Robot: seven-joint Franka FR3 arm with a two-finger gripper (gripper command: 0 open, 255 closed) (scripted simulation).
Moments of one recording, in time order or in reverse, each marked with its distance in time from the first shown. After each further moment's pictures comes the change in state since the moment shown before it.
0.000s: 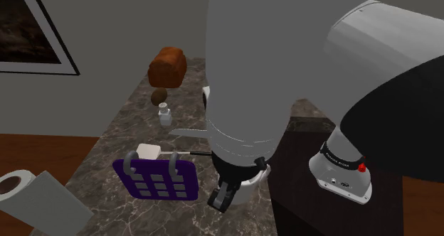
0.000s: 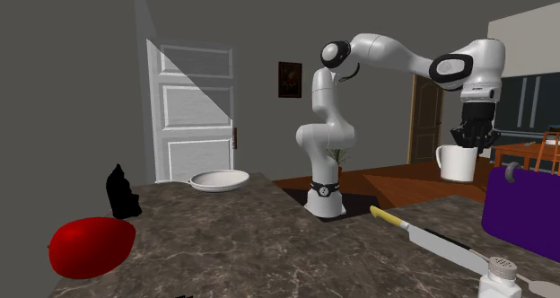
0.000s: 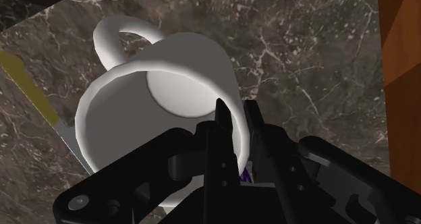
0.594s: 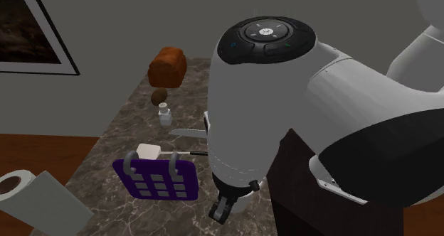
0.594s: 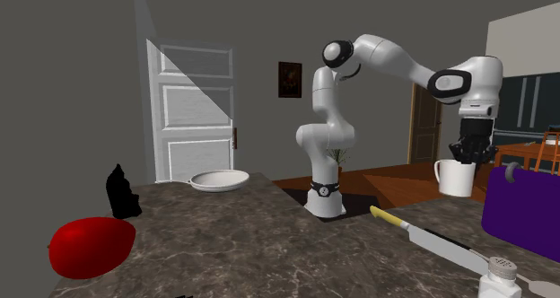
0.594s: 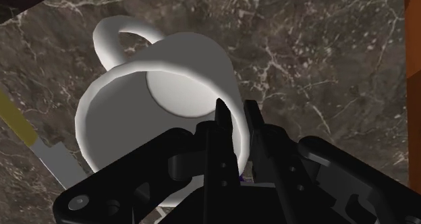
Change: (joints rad) arm -0.013 0.053 0.040 -0.085 -0.029 0.126 0.033
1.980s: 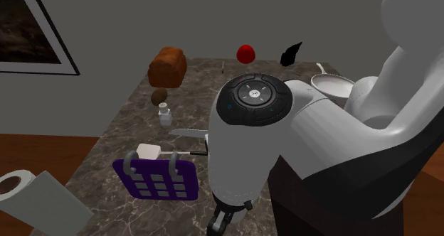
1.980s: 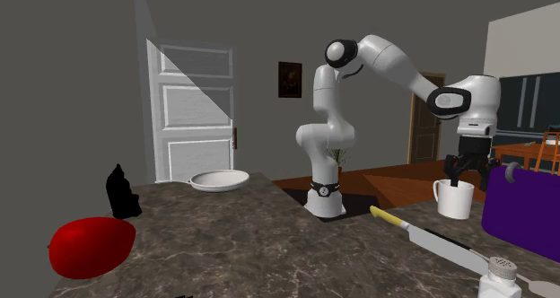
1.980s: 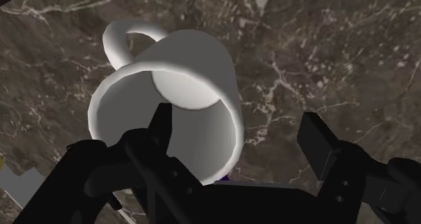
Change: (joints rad) arm -0.032 0.110 0.059 -0.072 -0.091 0.148 0.080
